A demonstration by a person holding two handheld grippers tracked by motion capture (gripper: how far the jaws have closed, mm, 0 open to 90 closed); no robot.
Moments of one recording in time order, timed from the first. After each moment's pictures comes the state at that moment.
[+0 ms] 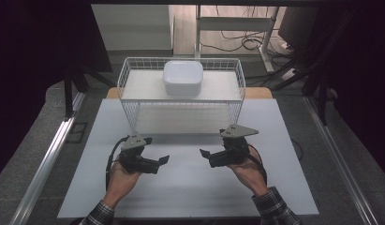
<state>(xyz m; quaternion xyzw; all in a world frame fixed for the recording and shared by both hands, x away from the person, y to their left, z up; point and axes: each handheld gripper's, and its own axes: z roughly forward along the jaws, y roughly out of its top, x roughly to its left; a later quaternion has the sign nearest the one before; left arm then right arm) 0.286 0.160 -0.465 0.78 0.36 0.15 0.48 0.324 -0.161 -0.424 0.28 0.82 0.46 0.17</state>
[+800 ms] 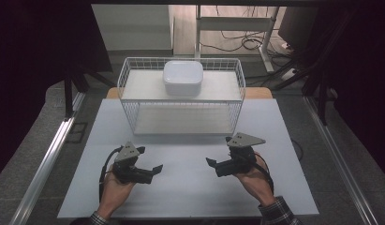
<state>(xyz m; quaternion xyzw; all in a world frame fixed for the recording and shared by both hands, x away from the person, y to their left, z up) 0.262 0.175 -0.485 0.78 0.38 0.15 0.47 0.305 -0.181 -0.433 0.28 0.83 0.45 0.17</state>
